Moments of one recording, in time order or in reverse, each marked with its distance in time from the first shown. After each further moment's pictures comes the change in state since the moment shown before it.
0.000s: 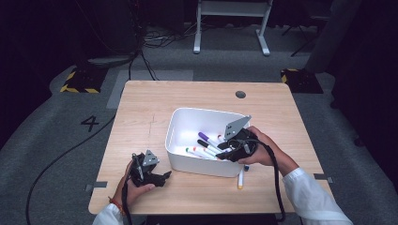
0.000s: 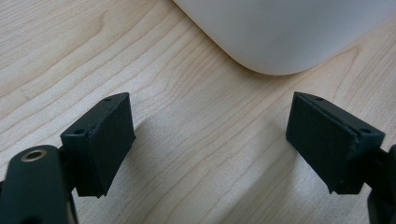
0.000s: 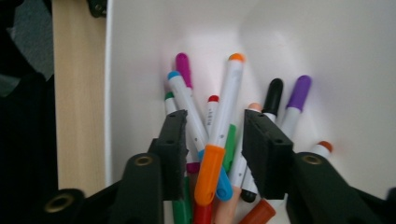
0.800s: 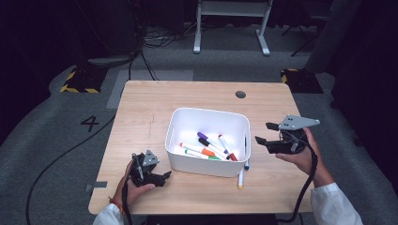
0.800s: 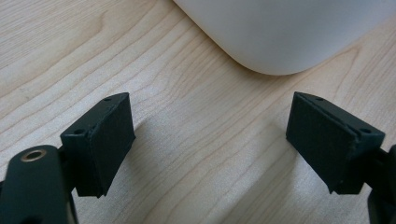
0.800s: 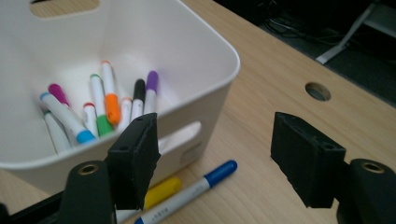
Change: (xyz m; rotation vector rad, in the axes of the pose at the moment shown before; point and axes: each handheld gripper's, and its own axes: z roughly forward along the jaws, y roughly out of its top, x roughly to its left) left arm 0.000 0.000 0.000 0.000 0.001 0.000; right arm -0.013 -0.094 -0.085 -0.271 -0.440 0.286
